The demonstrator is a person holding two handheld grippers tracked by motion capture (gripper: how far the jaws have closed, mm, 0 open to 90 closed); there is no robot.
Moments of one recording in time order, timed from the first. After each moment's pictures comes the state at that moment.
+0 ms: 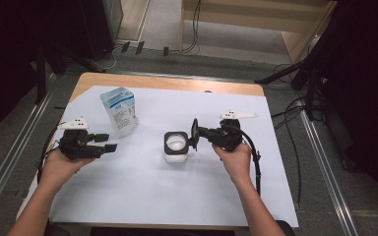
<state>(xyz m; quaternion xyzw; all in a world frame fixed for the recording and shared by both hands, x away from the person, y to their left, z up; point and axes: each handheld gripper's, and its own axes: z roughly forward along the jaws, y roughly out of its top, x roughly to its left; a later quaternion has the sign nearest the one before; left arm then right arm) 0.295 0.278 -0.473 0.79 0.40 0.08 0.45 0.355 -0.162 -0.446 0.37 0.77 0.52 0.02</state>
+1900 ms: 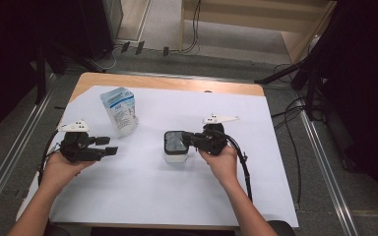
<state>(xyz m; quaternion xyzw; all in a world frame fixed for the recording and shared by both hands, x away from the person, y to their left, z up) 0.293 0.279 -0.479 0.79 0.41 0.06 0.45 0.348 -0.124 -0.460 0.34 0.79 0.50 0.01</state>
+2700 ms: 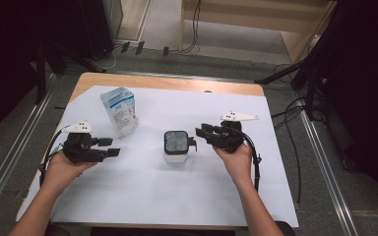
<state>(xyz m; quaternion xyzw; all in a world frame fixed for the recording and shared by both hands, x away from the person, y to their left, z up) 0.294 0.273 -0.481 0.80 0.40 0.05 0.45 0.352 -0.166 -0.448 0.37 0.77 0.51 0.08</state>
